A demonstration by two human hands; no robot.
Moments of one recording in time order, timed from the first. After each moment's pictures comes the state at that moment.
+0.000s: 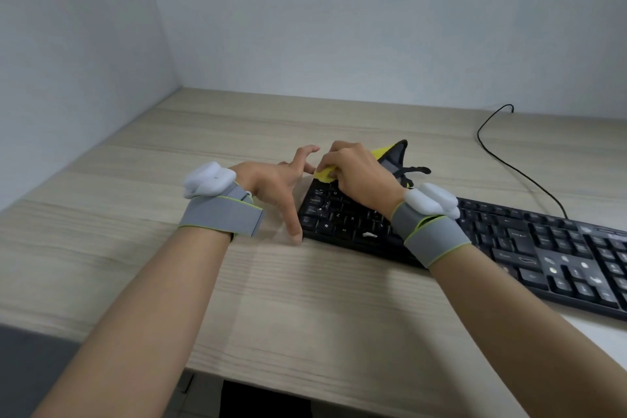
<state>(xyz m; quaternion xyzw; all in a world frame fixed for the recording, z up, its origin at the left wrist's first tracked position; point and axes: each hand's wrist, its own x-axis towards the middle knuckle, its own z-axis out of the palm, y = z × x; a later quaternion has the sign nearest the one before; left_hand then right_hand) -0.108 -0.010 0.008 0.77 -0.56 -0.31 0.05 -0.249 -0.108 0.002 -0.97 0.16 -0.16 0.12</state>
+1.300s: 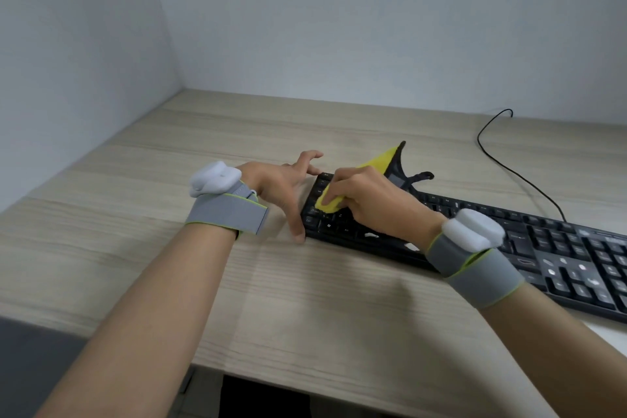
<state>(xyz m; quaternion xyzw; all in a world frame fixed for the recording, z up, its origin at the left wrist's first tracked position) -0.111 -0.008 0.010 0.77 -0.56 -0.30 0.05 -0.287 -0.085 0.008 -0.98 0.06 -0.12 0.13</state>
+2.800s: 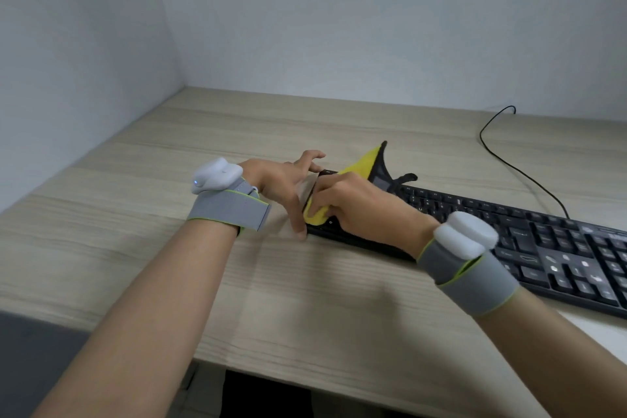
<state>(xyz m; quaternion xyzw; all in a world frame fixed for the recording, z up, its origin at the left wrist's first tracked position) -0.111 -0.011 0.008 0.76 -0.57 -0.31 0.04 -0.282 -0.062 0.013 -0.99 0.02 -0.09 0.14</state>
